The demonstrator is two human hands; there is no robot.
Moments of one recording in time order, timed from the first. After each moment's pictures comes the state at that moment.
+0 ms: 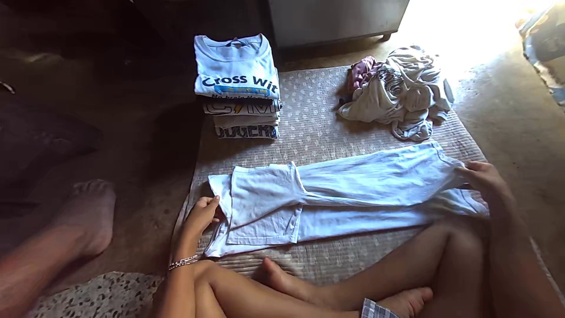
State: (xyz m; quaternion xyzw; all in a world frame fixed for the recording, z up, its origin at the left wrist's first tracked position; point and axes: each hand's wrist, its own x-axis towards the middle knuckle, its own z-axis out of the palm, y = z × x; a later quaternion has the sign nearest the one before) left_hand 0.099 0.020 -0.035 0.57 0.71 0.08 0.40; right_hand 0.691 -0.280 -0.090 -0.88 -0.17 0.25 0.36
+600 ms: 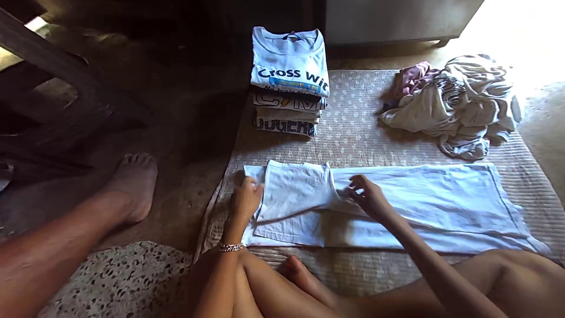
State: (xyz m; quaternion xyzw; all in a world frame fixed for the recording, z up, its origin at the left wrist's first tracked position) left_hand 0.128 0.014 -0.022 0.69 0.67 0.04 0.29; right_hand 0.422 -0.110 -0.077 -0.68 -0.57 0.35 0.30
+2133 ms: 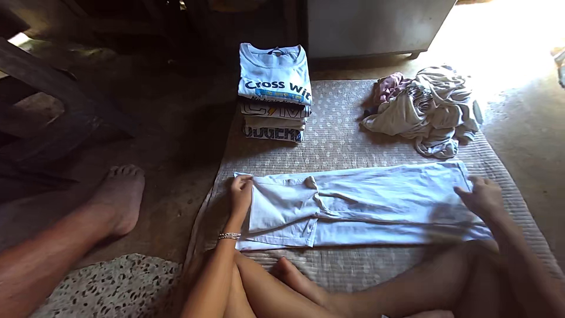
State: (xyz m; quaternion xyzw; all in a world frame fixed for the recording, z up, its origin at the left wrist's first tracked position) left_hand 0.136 0.036 -0.073 0.62 0.61 0.32 0.37; right_hand 0.659 -0.254 -0.092 -0.92 -0.31 0.16 0.17
